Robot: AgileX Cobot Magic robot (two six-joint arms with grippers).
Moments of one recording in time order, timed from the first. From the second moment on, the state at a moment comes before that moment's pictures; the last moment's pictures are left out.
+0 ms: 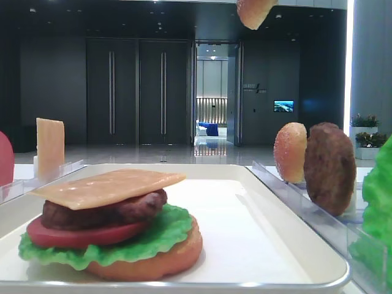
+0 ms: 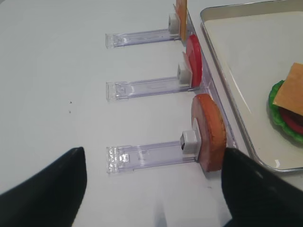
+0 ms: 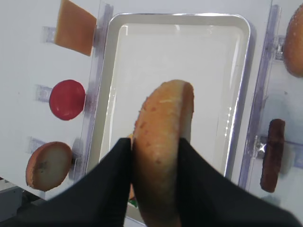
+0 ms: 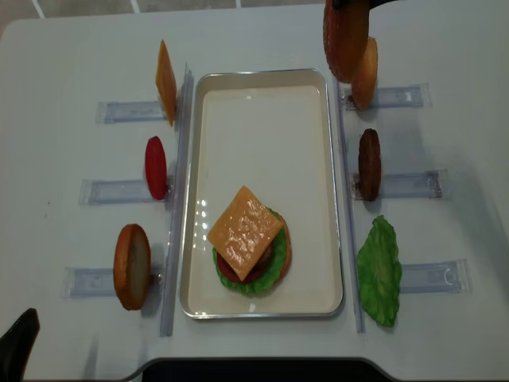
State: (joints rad) left arm 0.00 -0.02 -0.48 -0.03 1.11 0.10; right arm 0.42 1.63 -1.70 0.37 1.23 0.22
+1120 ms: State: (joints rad) left arm 0.00 -0.02 -0.48 -0.03 1.11 0.10; right arm 0.47 1.34 -1.06 0.80 0.83 -0.03
